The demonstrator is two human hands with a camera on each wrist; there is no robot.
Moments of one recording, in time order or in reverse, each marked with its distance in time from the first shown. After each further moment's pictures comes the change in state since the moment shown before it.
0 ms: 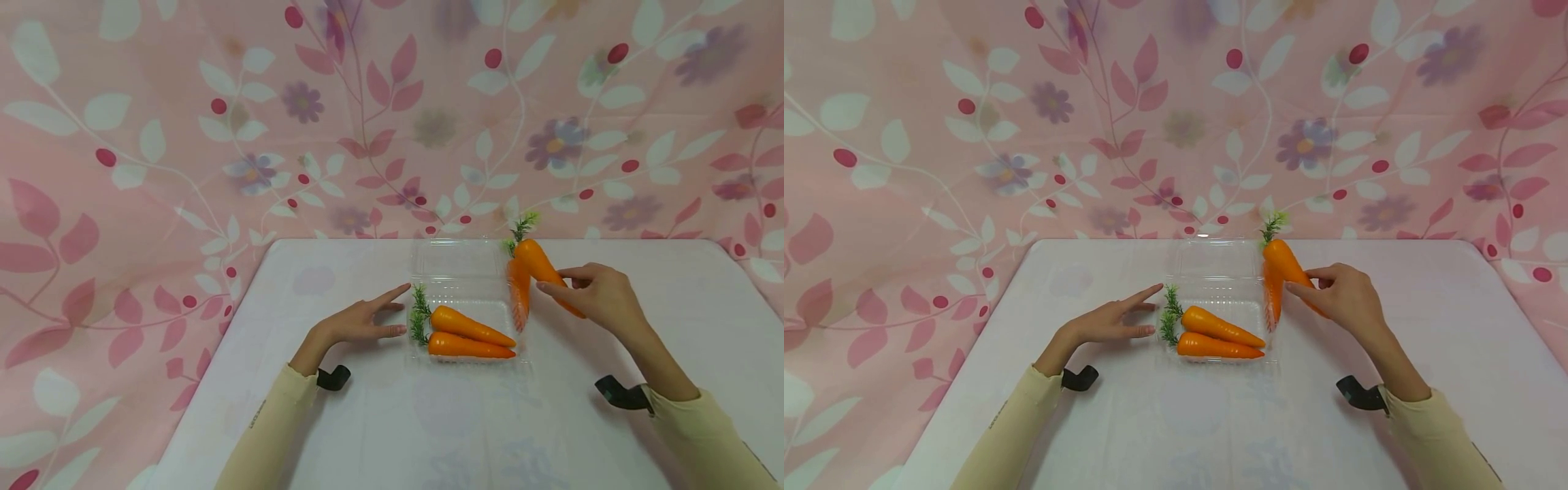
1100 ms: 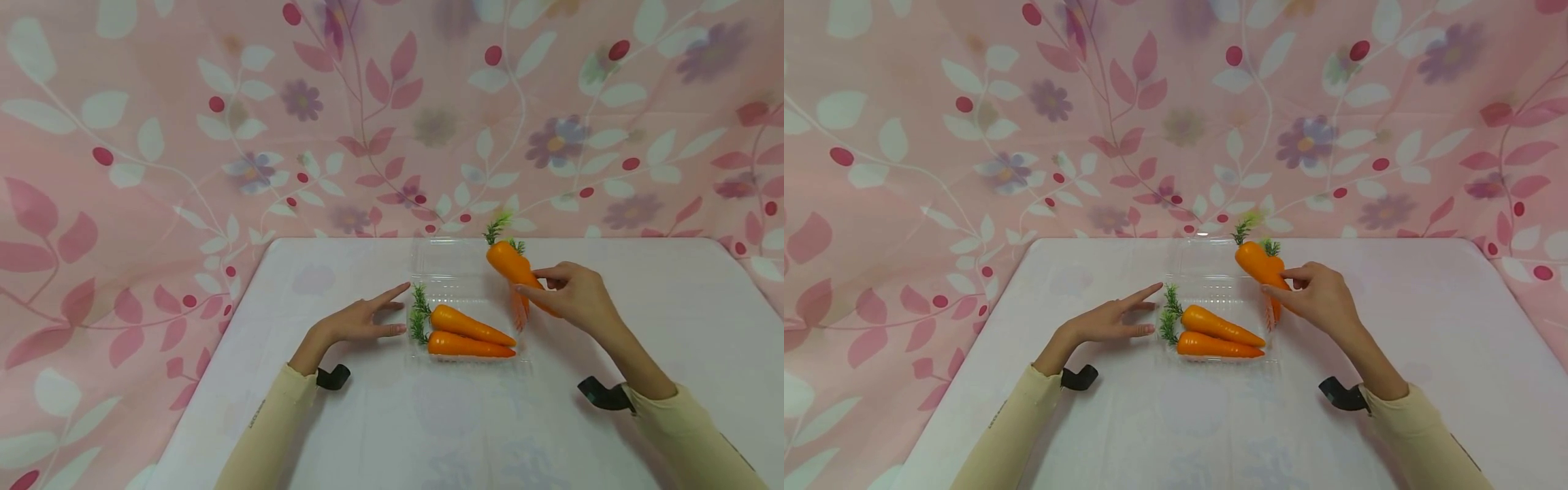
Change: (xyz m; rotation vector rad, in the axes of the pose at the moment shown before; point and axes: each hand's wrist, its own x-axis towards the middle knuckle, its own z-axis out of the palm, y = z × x) left_hand 0.000 0.000 -0.002 0.015 -0.004 0.016; right_hand -0.001 -0.026 0.019 0.083 0.000 -0.093
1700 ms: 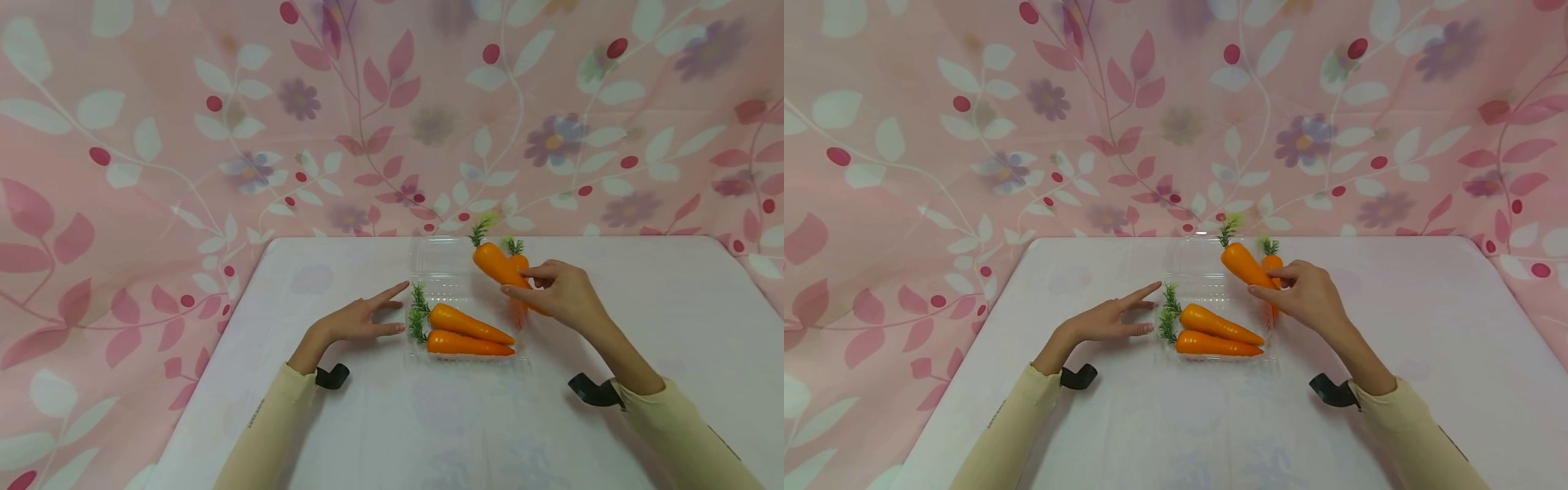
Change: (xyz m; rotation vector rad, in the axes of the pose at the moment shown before) left_hand 0.001 -0.002 0.001 -0.008 -0.003 -0.017; right_hand 0.003 -0.011 0.009 -0.002 -0.009 -0.063
